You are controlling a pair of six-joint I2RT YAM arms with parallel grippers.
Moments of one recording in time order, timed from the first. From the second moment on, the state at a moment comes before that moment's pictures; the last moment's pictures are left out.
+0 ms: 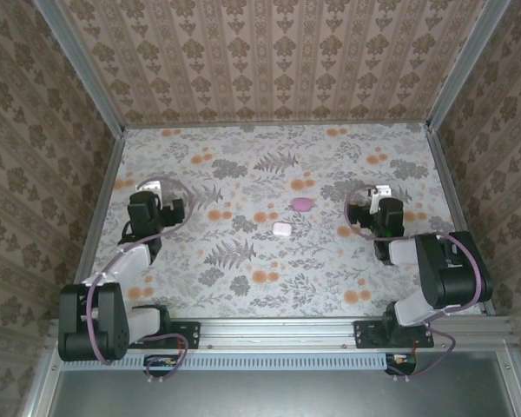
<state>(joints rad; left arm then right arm) -0.04 1.21 0.48 0.17 -0.12 -0.01 0.01 1.53 0.35 0.69 0.06 0.00</state>
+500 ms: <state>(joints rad) -0.03 1.47 0.44 0.58 0.07 0.11 0.03 1.53 0.39 0.76 0.13 0.03</state>
